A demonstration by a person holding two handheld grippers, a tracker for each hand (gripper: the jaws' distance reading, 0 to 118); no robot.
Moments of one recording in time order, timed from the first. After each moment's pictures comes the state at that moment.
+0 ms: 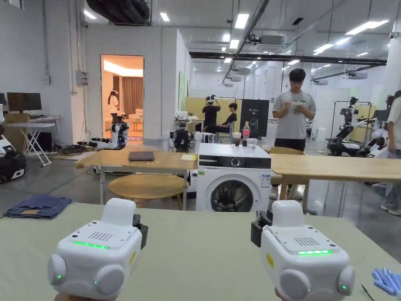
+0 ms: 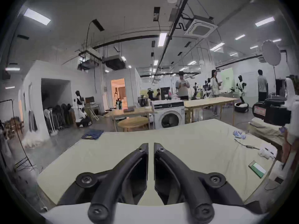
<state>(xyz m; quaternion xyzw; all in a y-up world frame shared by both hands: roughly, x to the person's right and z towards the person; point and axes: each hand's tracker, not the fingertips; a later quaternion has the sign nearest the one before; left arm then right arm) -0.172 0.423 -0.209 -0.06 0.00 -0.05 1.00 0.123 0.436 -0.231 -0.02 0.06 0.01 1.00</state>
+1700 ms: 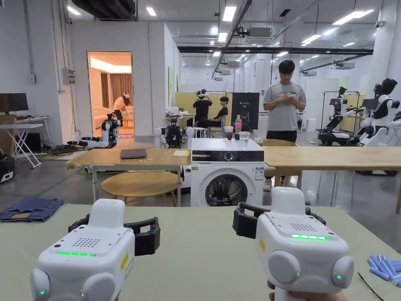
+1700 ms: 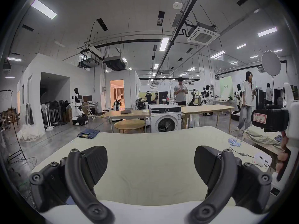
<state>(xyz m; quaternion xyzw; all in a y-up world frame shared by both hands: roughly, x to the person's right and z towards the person) -0.172 0.426 -0.202 -0.05 -0.01 -0.02 1.00 0.110 0.455 -0.219 -0.05 -0.01 -0.05 1.00</state>
